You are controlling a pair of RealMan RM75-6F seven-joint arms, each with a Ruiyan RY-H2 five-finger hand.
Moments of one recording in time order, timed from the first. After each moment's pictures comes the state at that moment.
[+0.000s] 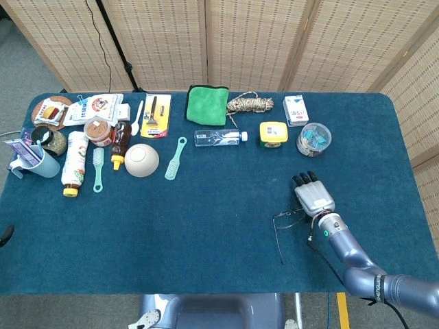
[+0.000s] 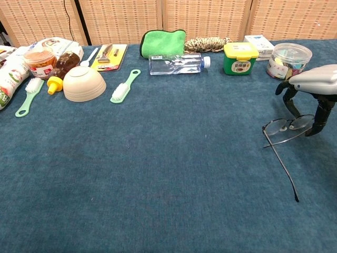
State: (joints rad) left arm -0.03 -1.02 -0.11 -1.69 1.39 1.55 0.05; right arm 0.77 -1.34 0.05 -1.51 -0.85 0.82 -0.56
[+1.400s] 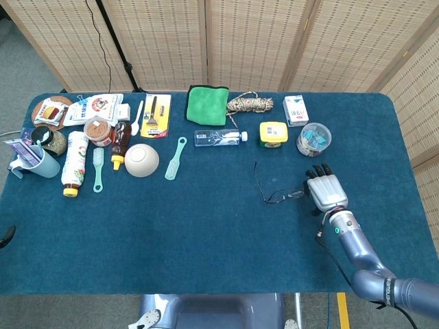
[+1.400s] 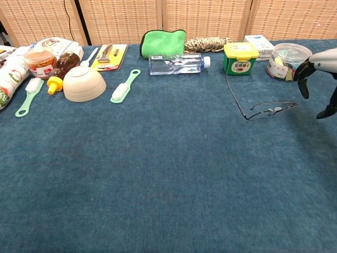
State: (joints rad) left arm -0.03 -1.02 -0.10 -1.69 1.39 1.54 0.04; right arm 0.73 -1.26 0.06 -1.58 -0.86 0.93 -0.50
